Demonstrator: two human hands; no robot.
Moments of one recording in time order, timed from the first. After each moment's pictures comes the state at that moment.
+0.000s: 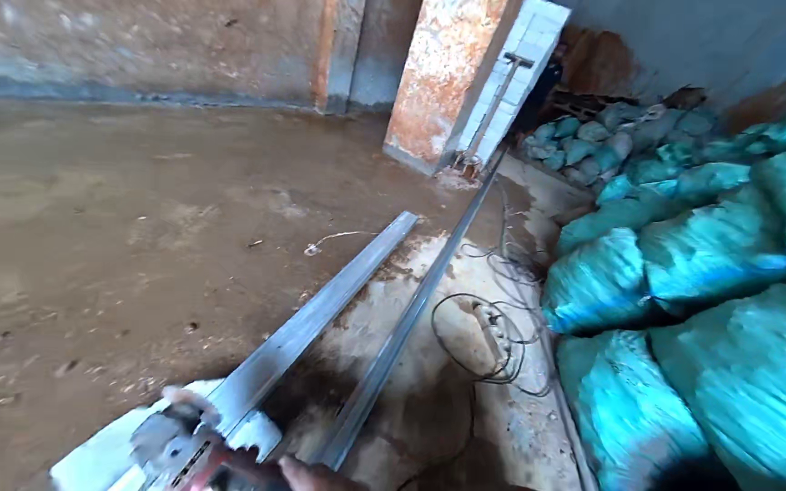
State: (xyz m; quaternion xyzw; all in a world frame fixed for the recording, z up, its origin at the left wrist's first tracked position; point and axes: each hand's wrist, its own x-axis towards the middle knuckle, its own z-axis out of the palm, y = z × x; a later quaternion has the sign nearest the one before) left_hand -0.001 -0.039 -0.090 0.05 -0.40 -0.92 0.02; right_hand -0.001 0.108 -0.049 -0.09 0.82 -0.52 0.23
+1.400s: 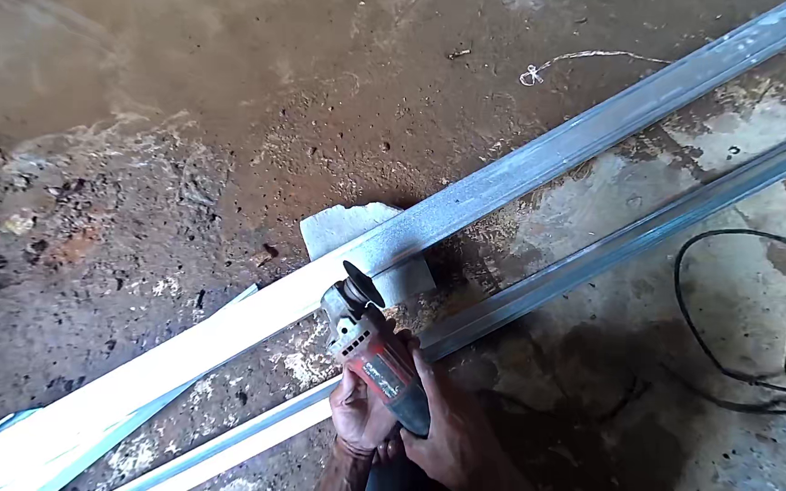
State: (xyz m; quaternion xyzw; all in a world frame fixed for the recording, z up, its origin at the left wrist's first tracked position) left_hand 0.070 -0.041 -0.178 0.09 -0.06 -0.99 -0.04; right_hand 0.038 0.109 -0.086 -0.12 0.88 -0.38 0.27
